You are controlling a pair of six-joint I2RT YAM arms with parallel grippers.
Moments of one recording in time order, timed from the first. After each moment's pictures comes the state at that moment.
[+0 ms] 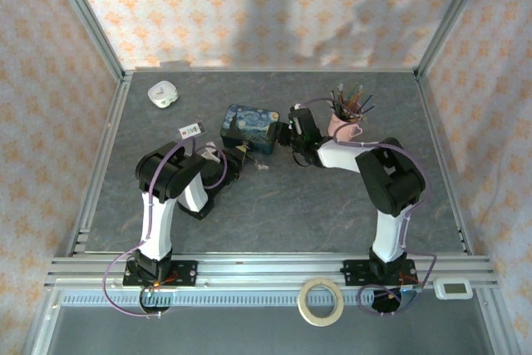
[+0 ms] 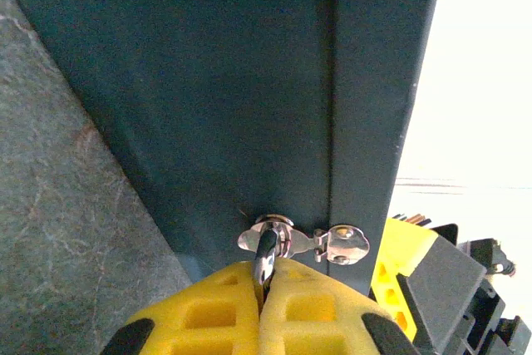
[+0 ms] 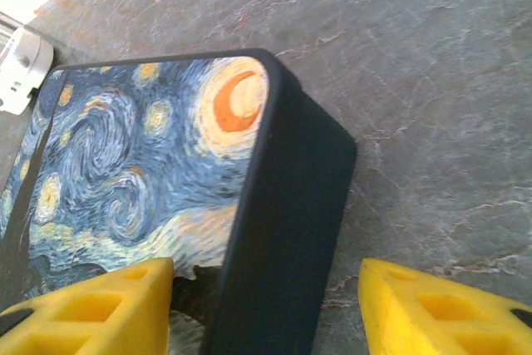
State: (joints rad) left arm -0.43 2.10 0.44 1.50 0.02 -1.50; right arm 0.54 1.89 1.06 0.22 -0.05 0.71
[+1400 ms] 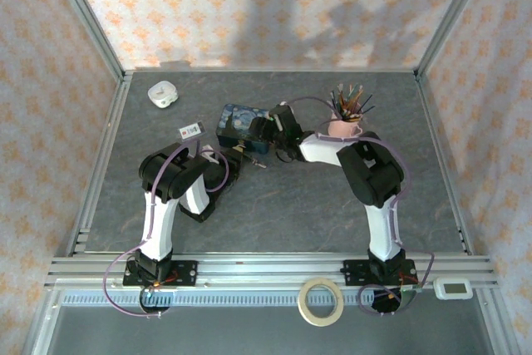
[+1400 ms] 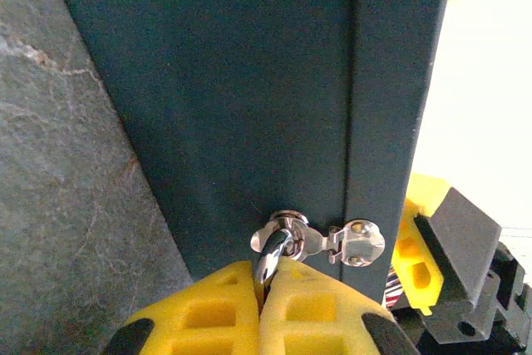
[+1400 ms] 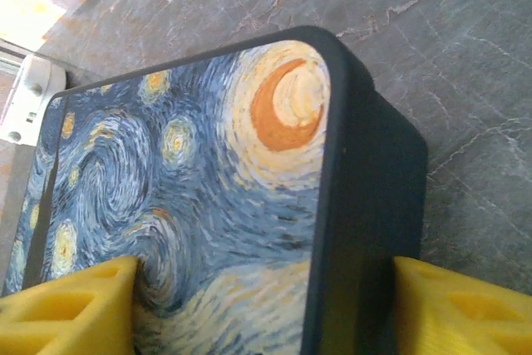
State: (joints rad) left arm -0.46 2.12 0.43 1.52 -0.11 -1.52; right arm 0.62 2.04 1.23 0.20 0.00 0.88
